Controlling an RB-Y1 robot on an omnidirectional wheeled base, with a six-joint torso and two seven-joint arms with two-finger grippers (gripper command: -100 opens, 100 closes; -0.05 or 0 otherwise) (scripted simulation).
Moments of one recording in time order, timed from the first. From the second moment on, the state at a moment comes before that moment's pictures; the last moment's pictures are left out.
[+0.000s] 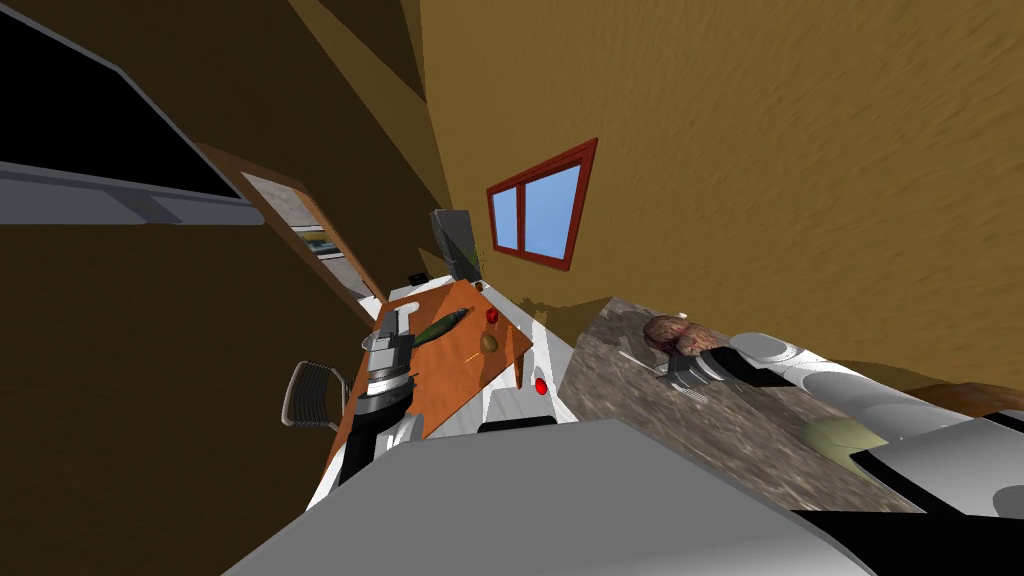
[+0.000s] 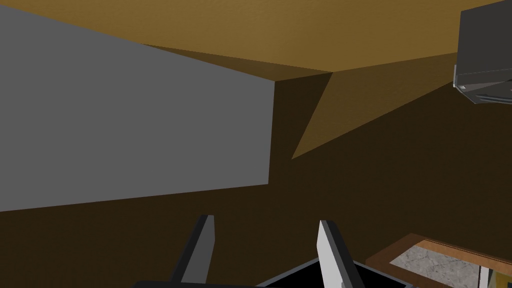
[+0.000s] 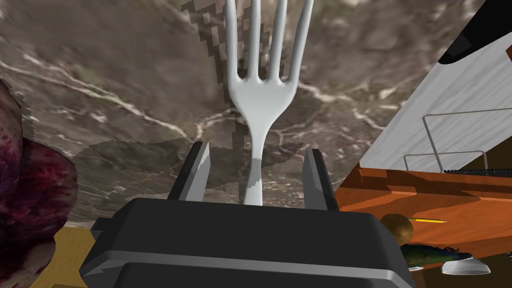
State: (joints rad) left arm 0.53 0.03 0.06 -2.21 -0.04 -0.61 -0.14; right arm -0.10 -1.21 0.20 -0.70 1.35 -1.19 -0.07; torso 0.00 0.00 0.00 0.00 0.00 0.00
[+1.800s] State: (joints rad) left arm 0.53 0.03 0.06 -2.21 -0.04 -0.61 -0.14; right arm 0.10 -1.46 0.38 -1.08 1.05 -0.88 -0.07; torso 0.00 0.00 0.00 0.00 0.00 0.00
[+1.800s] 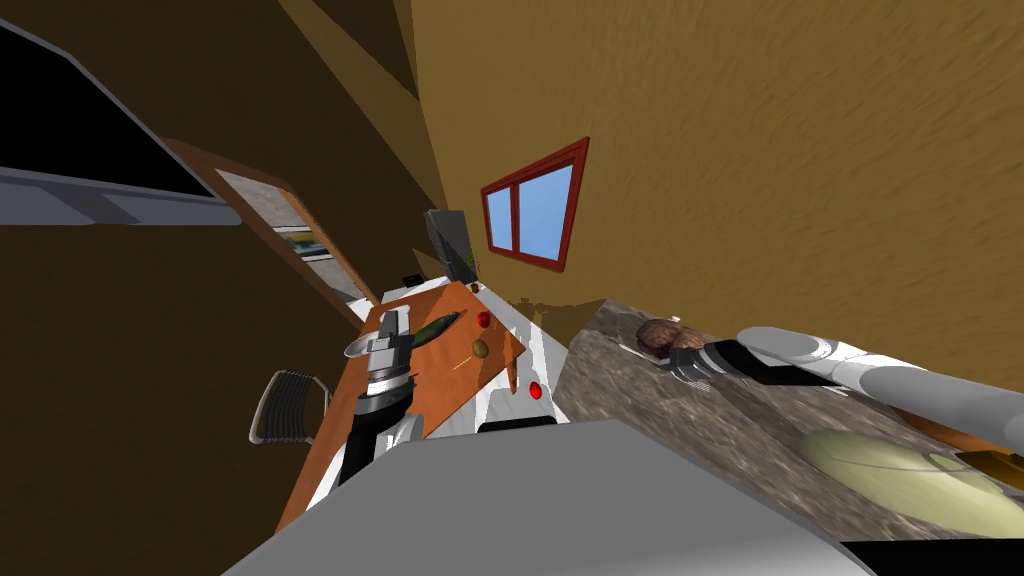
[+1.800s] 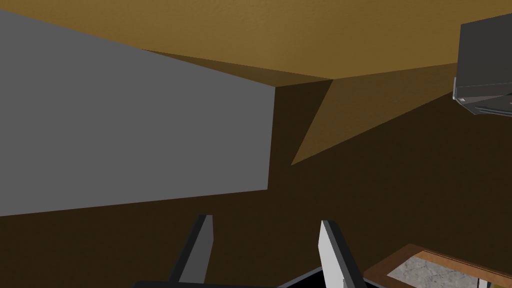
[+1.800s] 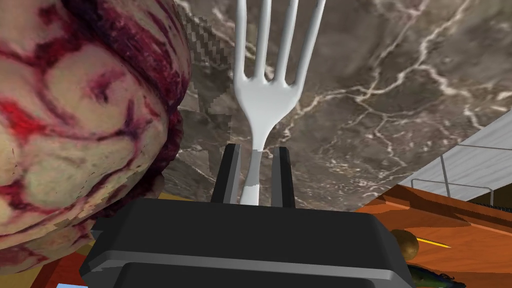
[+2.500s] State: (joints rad) left arm 0.53 0.03 0.06 -2.21 -0.04 -0.61 -0.14; right arm 0.20 -1.60 0.48 -1.34 0.87 -0.68 -0.08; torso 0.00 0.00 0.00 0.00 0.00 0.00
